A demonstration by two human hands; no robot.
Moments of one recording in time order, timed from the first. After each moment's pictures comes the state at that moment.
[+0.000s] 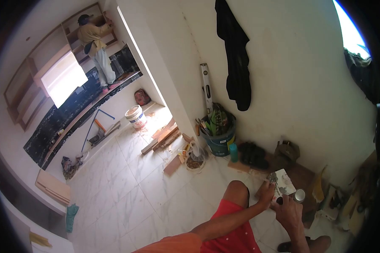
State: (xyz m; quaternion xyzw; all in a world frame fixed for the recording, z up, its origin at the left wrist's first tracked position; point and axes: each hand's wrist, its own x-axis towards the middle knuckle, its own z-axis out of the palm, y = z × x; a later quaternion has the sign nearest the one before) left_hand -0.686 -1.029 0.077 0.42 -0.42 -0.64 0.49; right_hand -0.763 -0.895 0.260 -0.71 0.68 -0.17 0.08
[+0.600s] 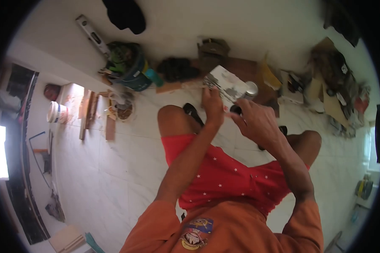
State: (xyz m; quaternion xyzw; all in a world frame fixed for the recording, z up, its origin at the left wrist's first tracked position) left_hand -0.684 -1.006 0.119 0.37 -0.39 -0.69 0.48; right_hand -0.766 -0.875 0.267 -0.66 0.73 -0.14 0.11
